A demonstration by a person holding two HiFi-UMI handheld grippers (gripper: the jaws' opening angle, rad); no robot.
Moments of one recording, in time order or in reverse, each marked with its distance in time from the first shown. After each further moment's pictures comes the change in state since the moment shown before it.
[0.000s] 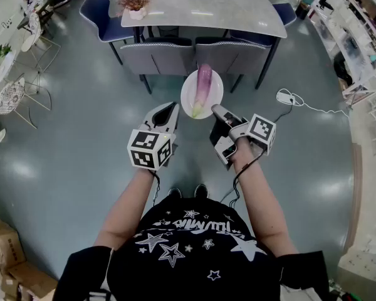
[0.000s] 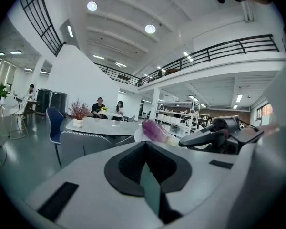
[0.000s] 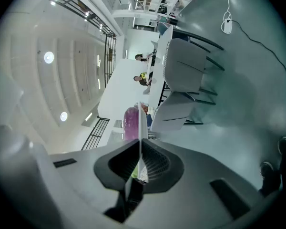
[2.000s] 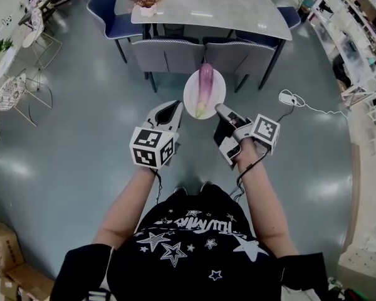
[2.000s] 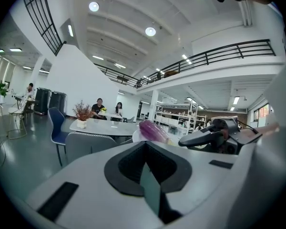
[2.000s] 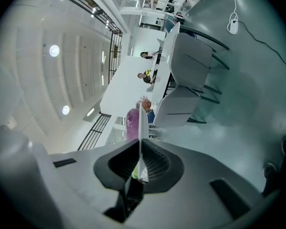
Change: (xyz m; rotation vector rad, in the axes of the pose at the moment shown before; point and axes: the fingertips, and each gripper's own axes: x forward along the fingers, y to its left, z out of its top) left arm -0.010 0.000 0.012 -0.003 -0.003 -0.021; right arm -0.001 0.018 -0.007 -0.051 0.022 0.019
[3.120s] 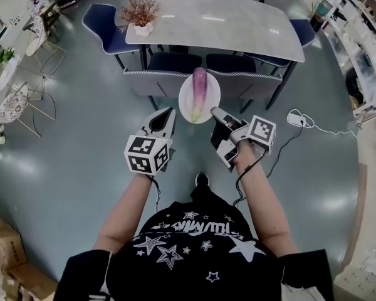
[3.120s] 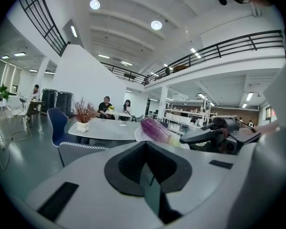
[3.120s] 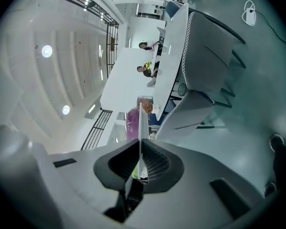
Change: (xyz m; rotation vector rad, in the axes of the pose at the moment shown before) left arm 0.138 0.096 0.029 -0.006 0.025 0.104; right arm 0.134 -0.022 0.124 0.016 0.101 0.036
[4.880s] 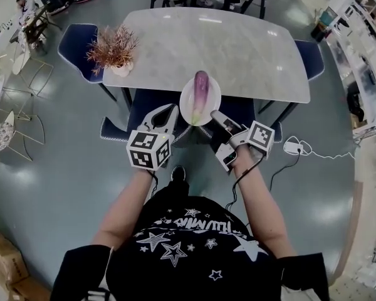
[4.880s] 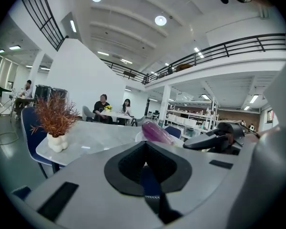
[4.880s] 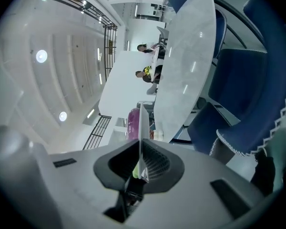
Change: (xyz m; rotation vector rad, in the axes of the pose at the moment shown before) left arm 0.306 0.105 0.090 -0.016 0.003 -0.026; right arm 0.174 -0.027 0.263 0.015 -0.027 0.009
